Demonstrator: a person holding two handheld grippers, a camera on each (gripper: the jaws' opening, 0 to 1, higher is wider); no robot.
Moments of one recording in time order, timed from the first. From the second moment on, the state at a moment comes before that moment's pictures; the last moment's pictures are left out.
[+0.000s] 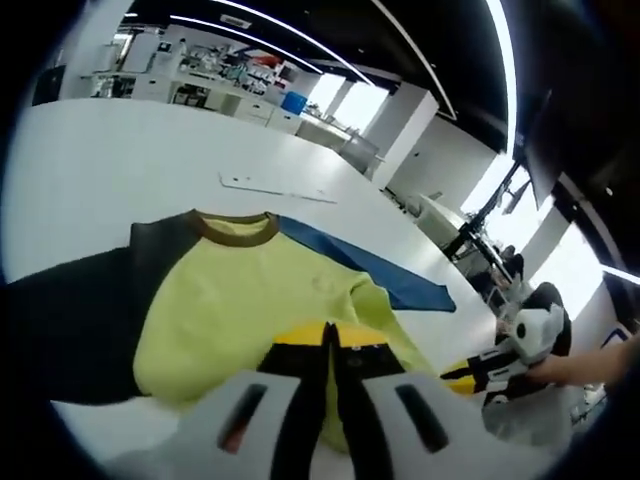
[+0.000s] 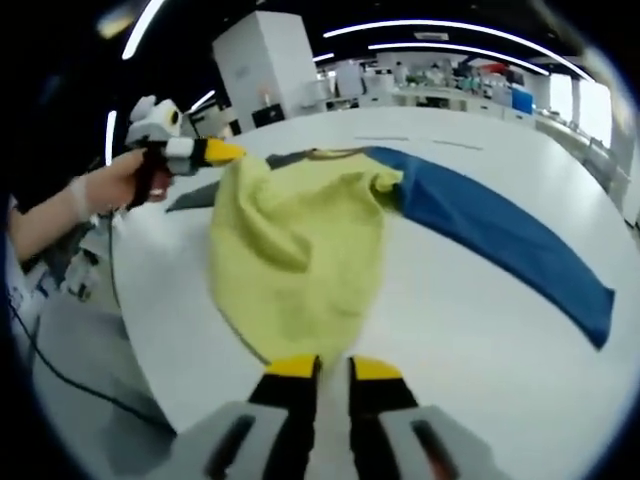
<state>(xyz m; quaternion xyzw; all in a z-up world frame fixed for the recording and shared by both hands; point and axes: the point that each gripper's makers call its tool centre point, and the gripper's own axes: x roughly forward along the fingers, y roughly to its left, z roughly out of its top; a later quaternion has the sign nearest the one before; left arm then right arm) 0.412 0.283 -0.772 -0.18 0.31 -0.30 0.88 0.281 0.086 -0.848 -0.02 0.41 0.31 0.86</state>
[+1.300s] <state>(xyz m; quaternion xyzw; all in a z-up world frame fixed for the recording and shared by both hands) 0.418 0.312 -0.770 -0.11 0.29 -0.32 0.90 0.328 0.044 -0.812 0.05 0.36 0.21 0.91</state>
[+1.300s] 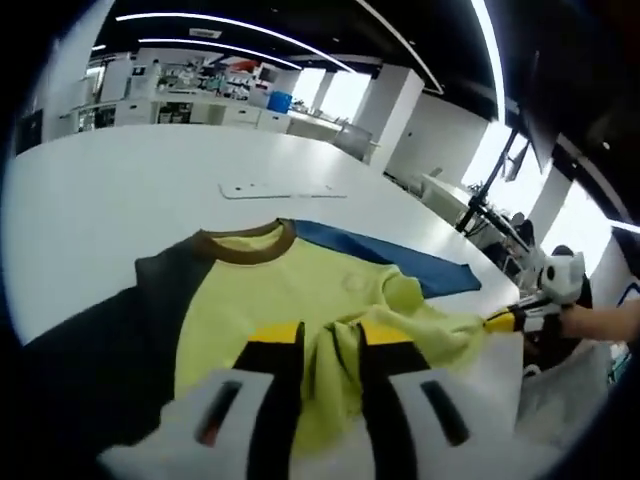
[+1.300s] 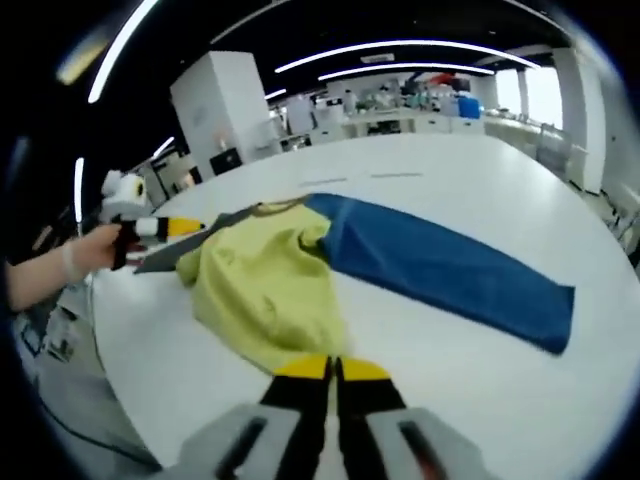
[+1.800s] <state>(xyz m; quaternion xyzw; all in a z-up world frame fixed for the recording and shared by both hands) 0.339 0.297 -0.806 -0.07 0.34 -0.34 0.88 0.349 0.027 -0.797 0.07 0.34 0.20 0.92</state>
